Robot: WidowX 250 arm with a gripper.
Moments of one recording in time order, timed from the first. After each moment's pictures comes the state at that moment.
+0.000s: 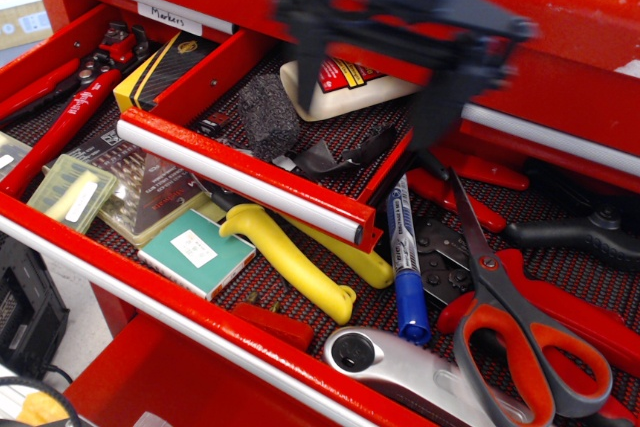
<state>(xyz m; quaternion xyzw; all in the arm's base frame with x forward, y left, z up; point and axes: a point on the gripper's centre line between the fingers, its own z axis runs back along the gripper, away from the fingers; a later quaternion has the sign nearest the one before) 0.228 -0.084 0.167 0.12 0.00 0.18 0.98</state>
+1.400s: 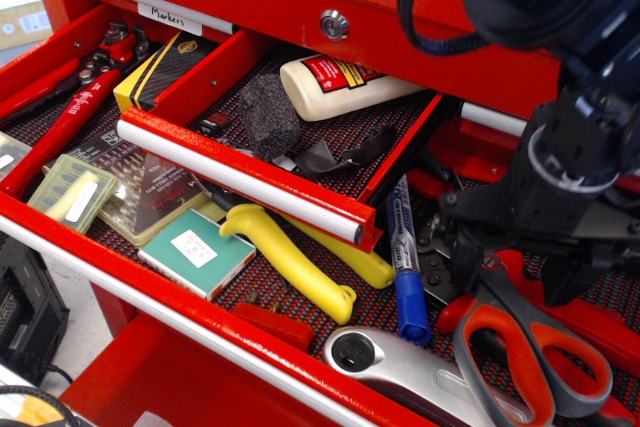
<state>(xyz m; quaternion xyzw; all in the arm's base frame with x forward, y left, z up) 0.261 -0.145 0.050 0.02 -0.07 0.19 0.98</state>
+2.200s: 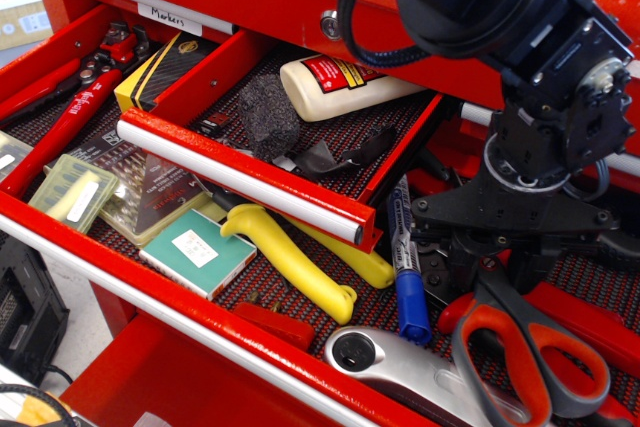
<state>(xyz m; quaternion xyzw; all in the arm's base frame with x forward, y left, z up) 0.262 -0.137 0.043 -0.01 -0.07 0.20 0.98</state>
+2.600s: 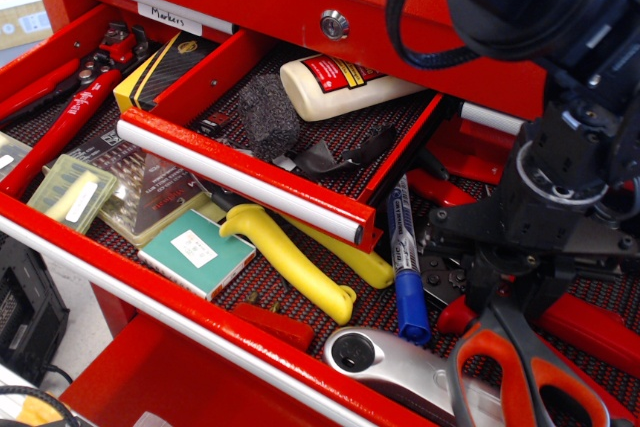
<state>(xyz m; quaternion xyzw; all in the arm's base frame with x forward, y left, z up) 0.245 -0.149 0.055 0.03 -0.02 0.19 0.98</state>
